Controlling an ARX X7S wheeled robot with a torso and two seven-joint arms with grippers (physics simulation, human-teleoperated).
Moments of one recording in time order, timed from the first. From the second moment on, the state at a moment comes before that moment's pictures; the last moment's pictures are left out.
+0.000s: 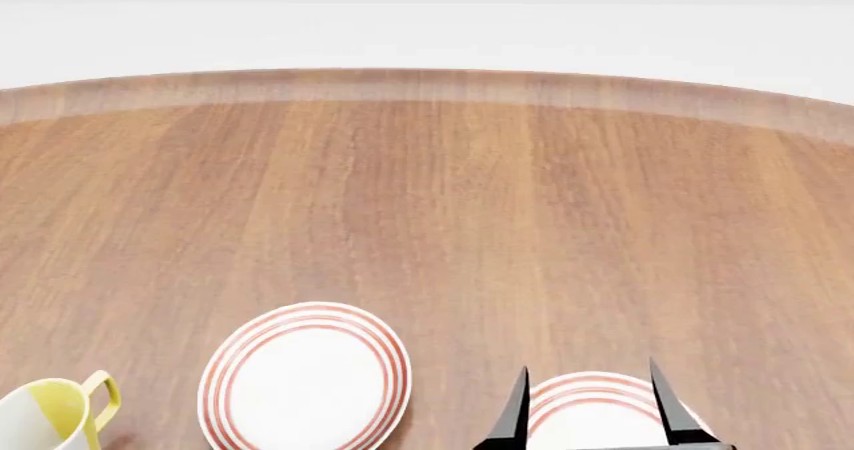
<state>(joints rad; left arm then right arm) 0.48 -0.55 0.36 -0.05 -0.01 0.76 0.37 0.05 0.28 -0.26 -0.35 0.03 0.27 0.32</state>
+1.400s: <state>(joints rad) 0.28 -0.56 0.25 0.17 -0.31 0.50 0.15 0.05 0.30 -0.26 -0.33 0.05 0.25 0.34</state>
